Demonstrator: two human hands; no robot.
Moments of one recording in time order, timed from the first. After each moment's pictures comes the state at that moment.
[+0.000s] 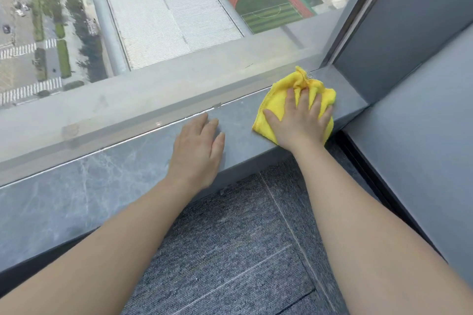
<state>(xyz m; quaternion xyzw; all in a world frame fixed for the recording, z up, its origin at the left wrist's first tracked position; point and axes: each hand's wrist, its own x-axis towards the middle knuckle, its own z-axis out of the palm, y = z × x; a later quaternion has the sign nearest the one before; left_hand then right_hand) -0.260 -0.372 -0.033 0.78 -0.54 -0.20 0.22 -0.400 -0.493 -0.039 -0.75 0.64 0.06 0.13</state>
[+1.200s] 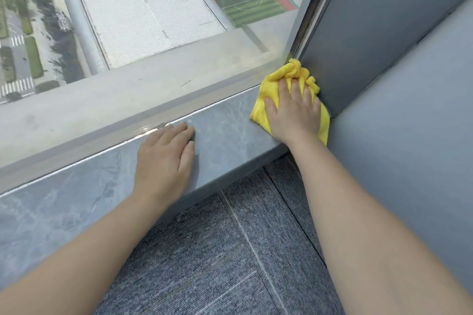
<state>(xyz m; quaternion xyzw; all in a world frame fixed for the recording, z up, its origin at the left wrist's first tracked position) -0.283 -0.425 -0.046 0.77 -0.59 -0.11 0.21 -0.451 -0.569 -0.045 -0.76 0.64 0.00 0.12</state>
